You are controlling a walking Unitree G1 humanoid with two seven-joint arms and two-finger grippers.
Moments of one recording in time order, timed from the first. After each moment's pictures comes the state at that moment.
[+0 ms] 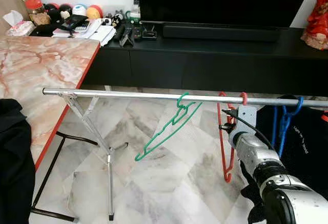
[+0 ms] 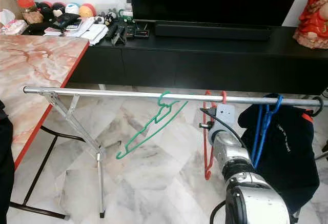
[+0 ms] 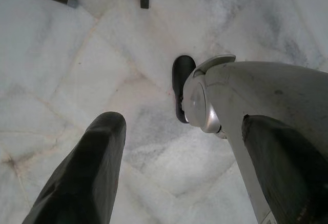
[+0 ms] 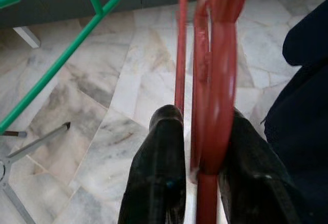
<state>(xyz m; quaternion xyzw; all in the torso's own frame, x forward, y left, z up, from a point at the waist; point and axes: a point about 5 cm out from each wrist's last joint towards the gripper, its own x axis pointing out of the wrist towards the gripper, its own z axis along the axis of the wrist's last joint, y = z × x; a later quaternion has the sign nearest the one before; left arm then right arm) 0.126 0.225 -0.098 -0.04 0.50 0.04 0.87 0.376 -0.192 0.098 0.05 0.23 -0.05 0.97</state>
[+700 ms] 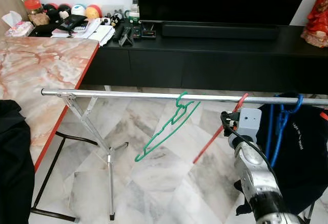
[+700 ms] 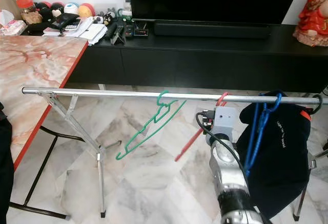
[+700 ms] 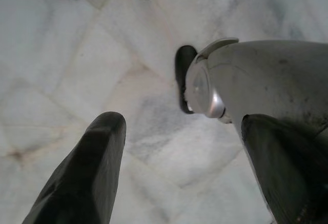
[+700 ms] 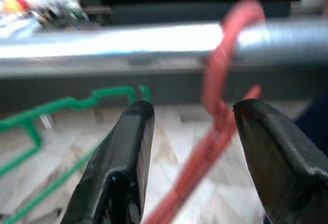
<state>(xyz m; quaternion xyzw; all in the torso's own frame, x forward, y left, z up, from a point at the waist) 0.124 0.223 -0.099 -0.02 0.49 0.03 0.87 0.341 -0.174 0.128 -0.02 -0.02 -0.03 1.00</state>
